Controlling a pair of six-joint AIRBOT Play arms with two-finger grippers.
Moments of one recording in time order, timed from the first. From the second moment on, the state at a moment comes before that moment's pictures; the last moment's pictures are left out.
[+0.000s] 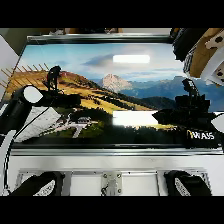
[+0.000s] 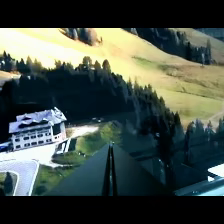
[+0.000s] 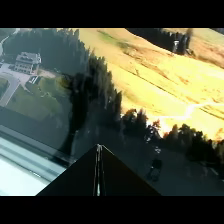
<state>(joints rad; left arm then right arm) -0.15 -1.12 1.06 1.15 -1.04 -1.58 0.01 -0.72 0.79 -0.90 1.13 1.33</state>
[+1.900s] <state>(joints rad) -0.13 -1.19 1.37 1.44 -0.97 -1.61 0.01 -0.72 0.79 -0.90 1.13 1.33</state>
